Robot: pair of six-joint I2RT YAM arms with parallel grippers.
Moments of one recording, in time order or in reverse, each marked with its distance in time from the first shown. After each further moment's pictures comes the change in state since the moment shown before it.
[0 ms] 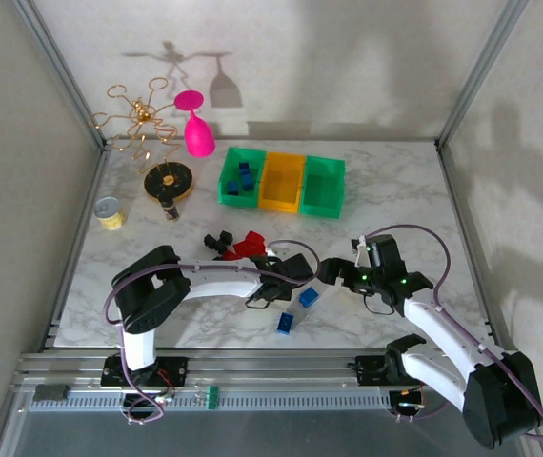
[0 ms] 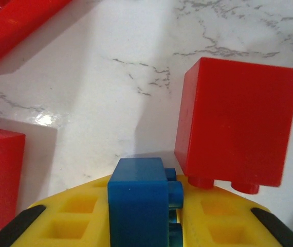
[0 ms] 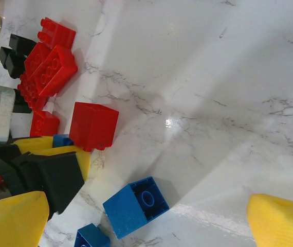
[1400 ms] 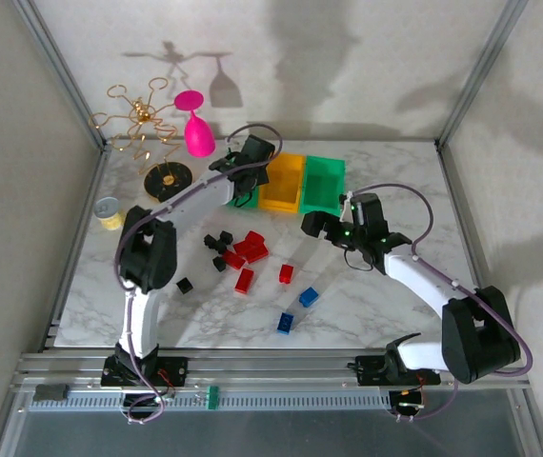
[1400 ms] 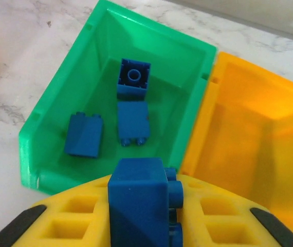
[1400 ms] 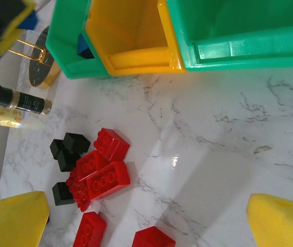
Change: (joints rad) left arm 0.536 0.262 0.686 -0.002 -0.063 0.227; right arm 0.016 0.372 0.294 0.274 0.061 0.064
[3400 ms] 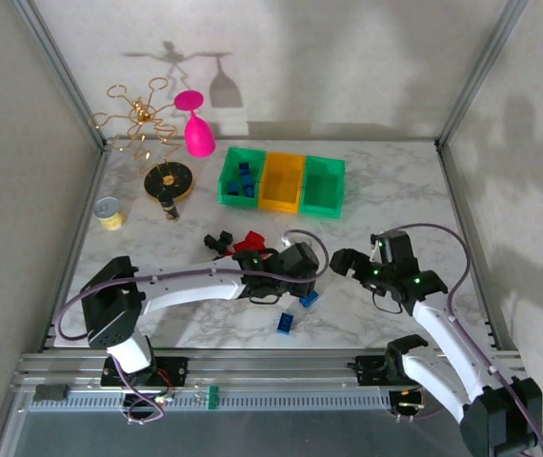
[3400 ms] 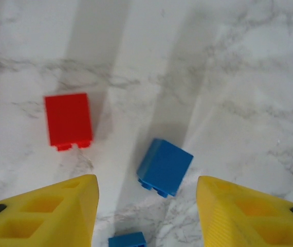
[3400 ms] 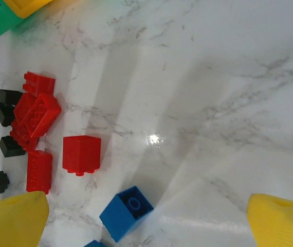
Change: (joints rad) left arm -0.607 -0.435 -0.611 0.037 0.207 -0.079; right arm -0.086 -0.485 -0.208 -0.489 0.061 0.045
